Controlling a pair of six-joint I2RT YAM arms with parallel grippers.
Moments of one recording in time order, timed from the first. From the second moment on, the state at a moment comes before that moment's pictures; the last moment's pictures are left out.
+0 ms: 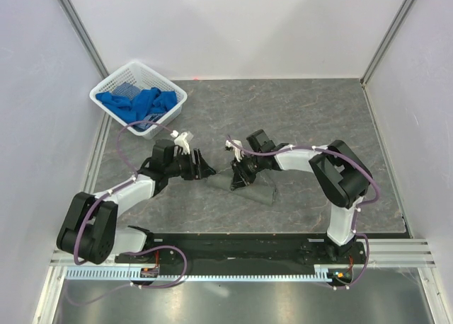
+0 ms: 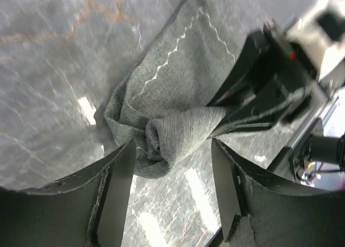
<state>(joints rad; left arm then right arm) -0.33 1.30 0.53 0.15 0.52 -0.47 0.65 1.87 1.02 -0.13 -0.69 -0.07</state>
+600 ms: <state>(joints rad) -0.33 1.49 0.48 0.33 0.63 -0.47 0.60 1.99 1.06 -0.14 -0.94 0.01</state>
